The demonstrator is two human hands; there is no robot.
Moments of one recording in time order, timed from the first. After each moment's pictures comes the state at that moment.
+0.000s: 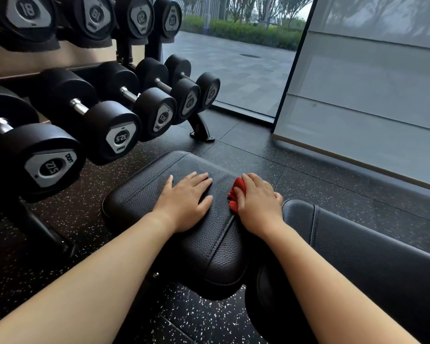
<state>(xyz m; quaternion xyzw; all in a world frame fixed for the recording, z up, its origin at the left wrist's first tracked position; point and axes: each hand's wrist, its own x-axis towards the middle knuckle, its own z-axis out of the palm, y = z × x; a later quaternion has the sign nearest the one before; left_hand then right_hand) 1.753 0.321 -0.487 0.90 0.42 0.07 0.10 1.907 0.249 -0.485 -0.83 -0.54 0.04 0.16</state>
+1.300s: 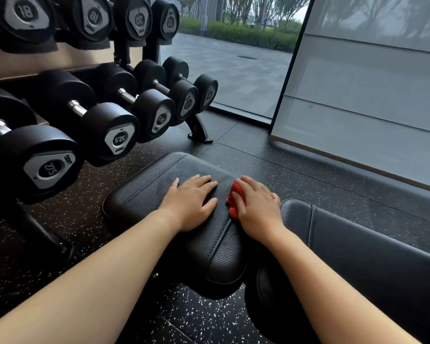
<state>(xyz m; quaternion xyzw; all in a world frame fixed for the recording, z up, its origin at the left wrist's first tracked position) 1.757 0.317 -0.481 0.91 0.40 0.06 0.11 1.907 0.239 -0.489 -0.80 -0.58 0.03 0.17</state>
